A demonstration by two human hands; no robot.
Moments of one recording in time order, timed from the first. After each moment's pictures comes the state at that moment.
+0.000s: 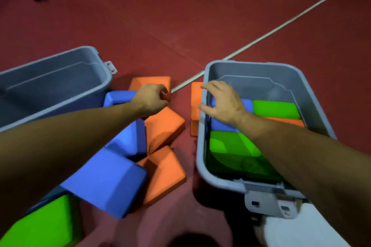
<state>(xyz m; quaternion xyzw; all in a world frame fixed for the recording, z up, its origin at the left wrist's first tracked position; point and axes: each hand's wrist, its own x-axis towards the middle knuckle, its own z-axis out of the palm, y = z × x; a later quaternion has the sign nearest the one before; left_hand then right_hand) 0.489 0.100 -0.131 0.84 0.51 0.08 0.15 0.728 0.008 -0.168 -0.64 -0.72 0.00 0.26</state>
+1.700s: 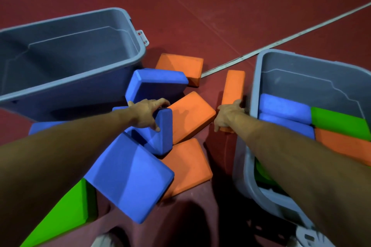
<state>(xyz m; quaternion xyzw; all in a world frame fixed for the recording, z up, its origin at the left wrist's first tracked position) 0.344 0.136 -0.231 0.82 0.51 -0.12 0.25 0.613 0.104 -0.249 -0.80 -0.52 0.20 -0.22</state>
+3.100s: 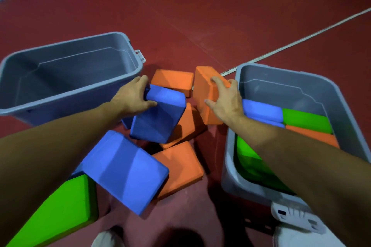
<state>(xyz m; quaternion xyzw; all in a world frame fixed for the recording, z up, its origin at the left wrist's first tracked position) 0.342 0.114 -0.141 0.83 0.53 0.11 0.11 0.624 0.041 -0.163 -0.76 -0.59 0.07 0.25</state>
